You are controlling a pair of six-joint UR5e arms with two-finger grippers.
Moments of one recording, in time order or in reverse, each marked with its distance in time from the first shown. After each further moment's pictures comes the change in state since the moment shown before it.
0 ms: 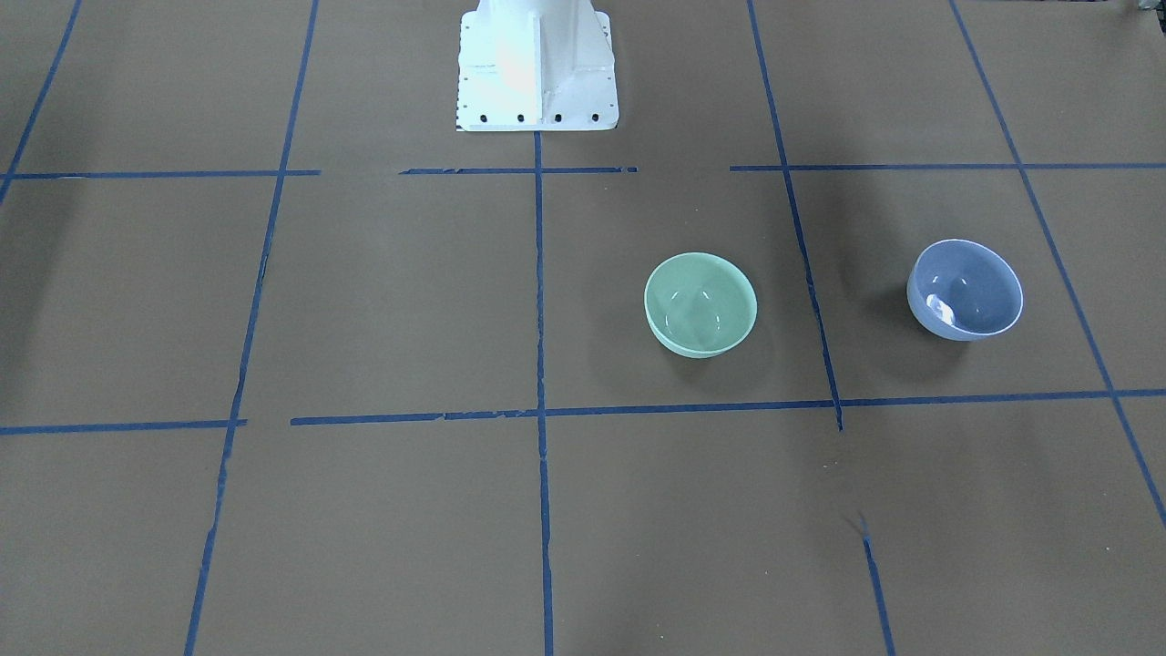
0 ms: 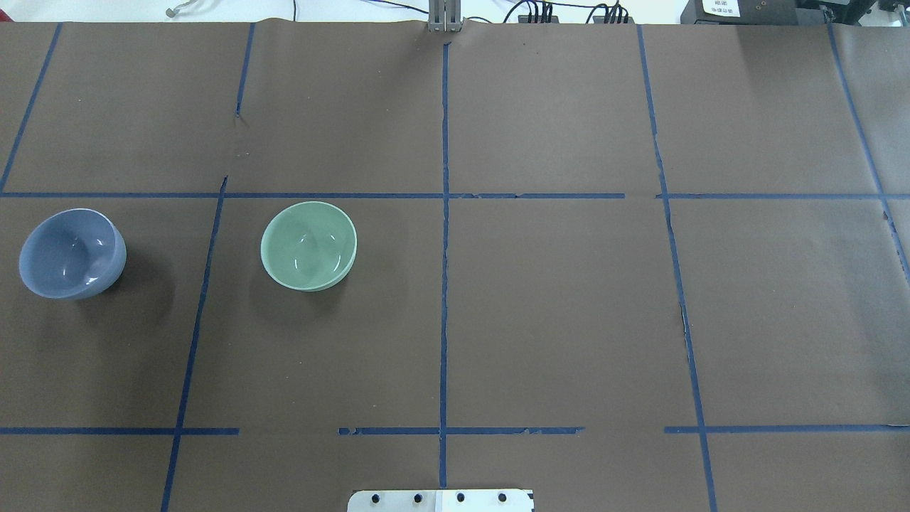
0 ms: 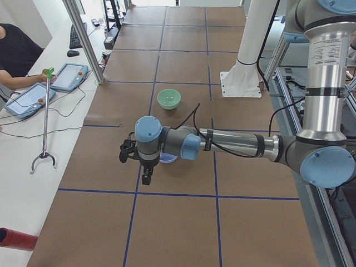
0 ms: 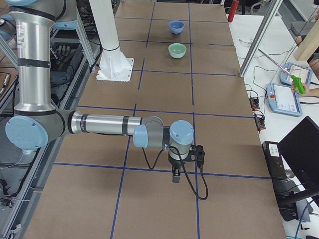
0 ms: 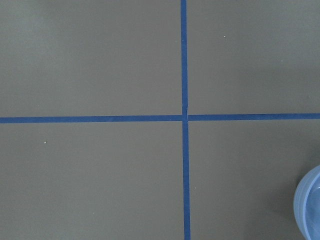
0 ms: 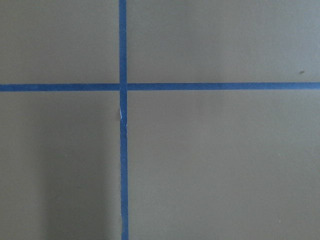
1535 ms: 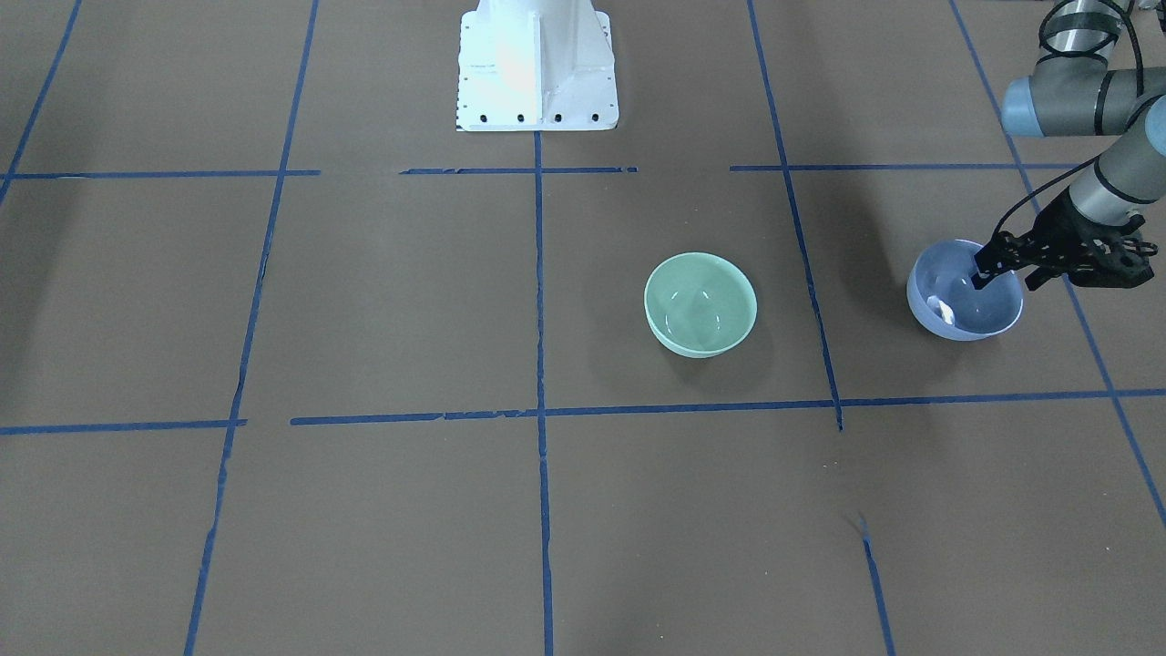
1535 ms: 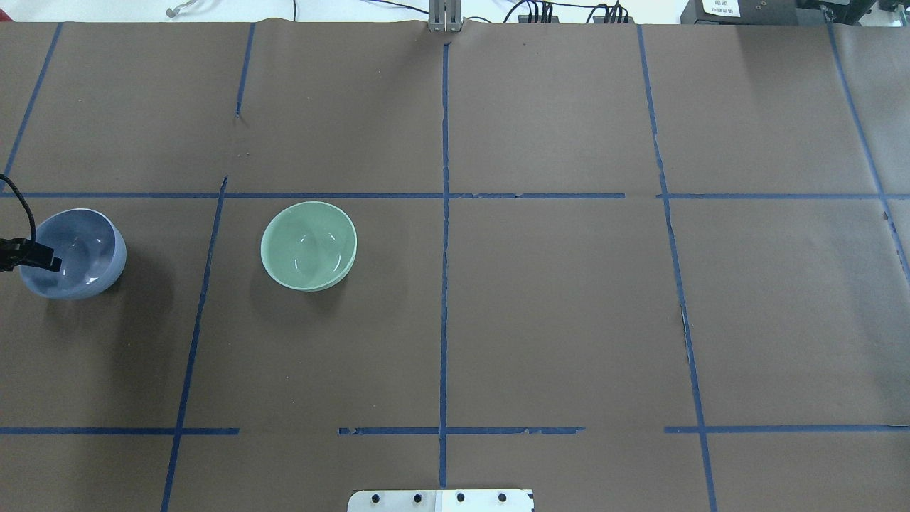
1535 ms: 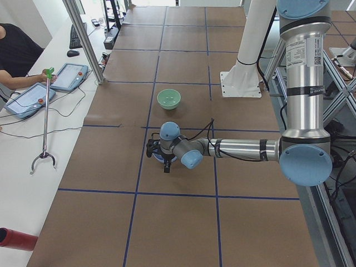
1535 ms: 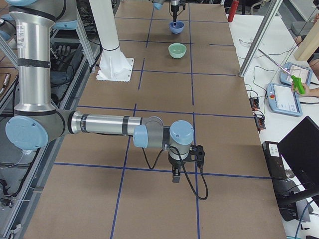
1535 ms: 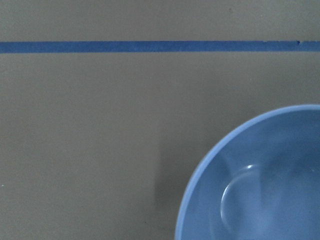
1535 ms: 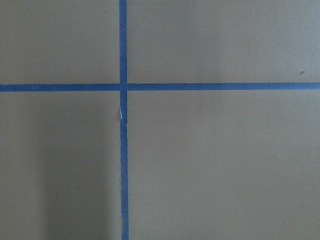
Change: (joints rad) left arm 0.423 0.067 0.129 -0.529 0.142 -0.547; right arm 0.000 0.000 0.000 0.001 0.001 0.000
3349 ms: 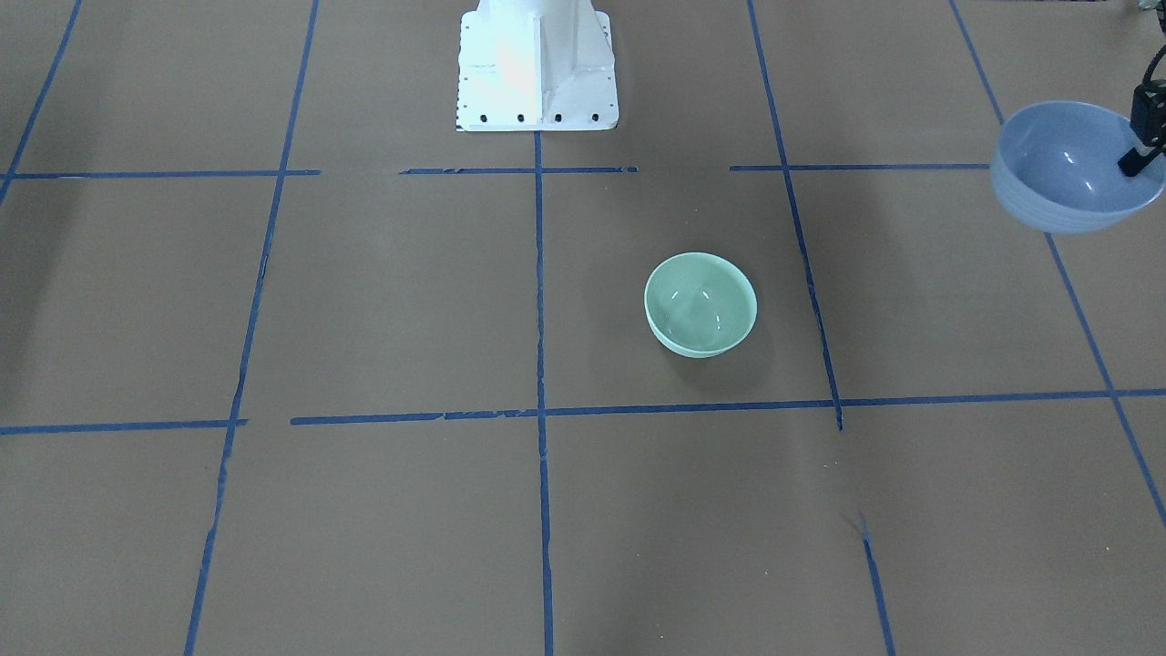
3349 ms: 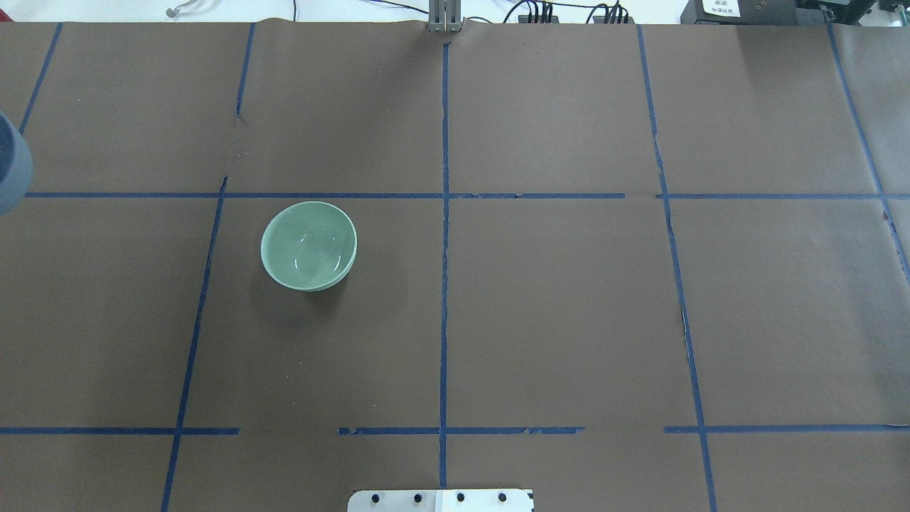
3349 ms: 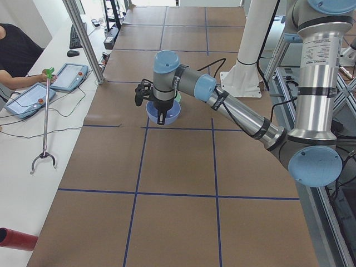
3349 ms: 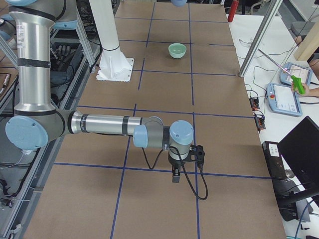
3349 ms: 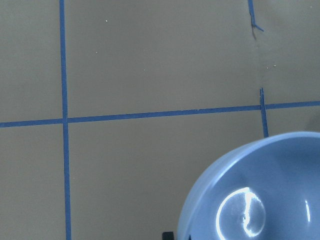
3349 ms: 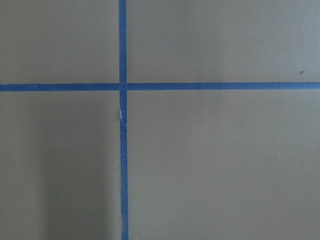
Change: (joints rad) left arm -0.340 -0.113 -0.605 0.918 -0.154 0.277; right arm 0.000 0.000 0.000 -0.001 -0.001 0.000
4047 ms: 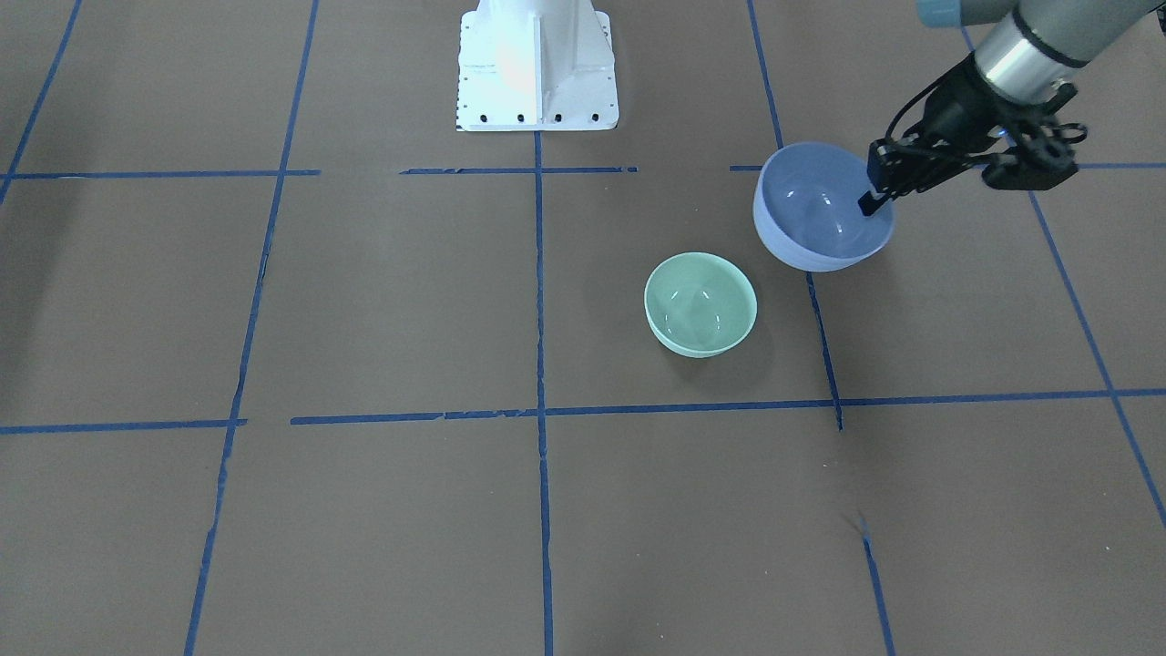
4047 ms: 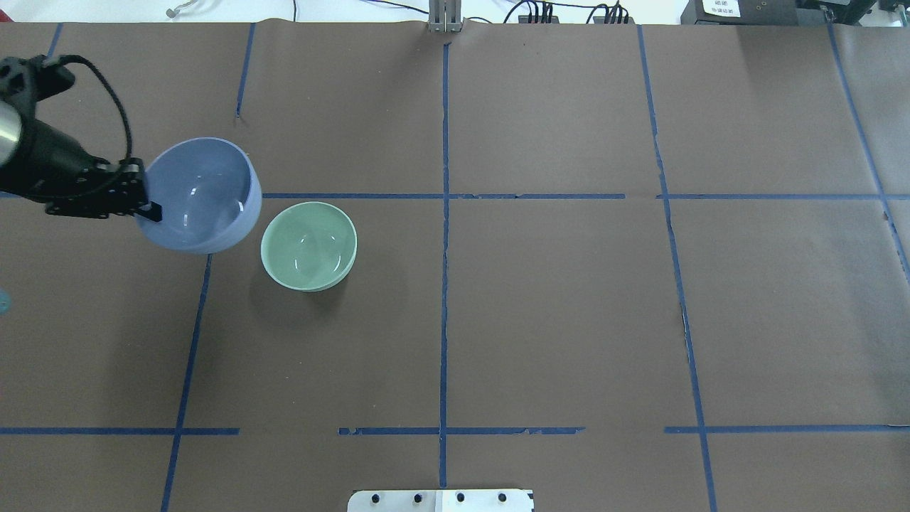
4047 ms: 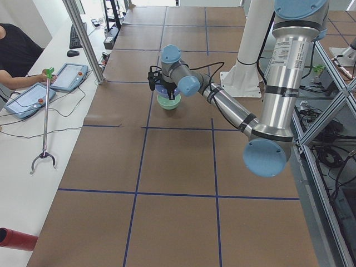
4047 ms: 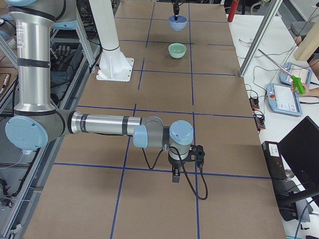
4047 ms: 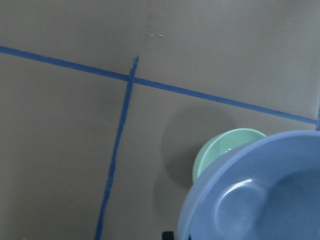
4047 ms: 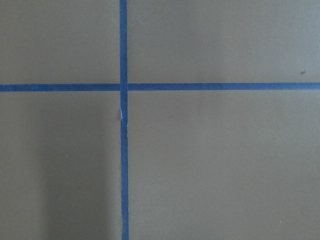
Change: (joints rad) left arm 0.428 -0.174 0.136 -0.413 0.069 -0.725; right arm 0.000 0.000 0.000 0.001 0.001 0.000
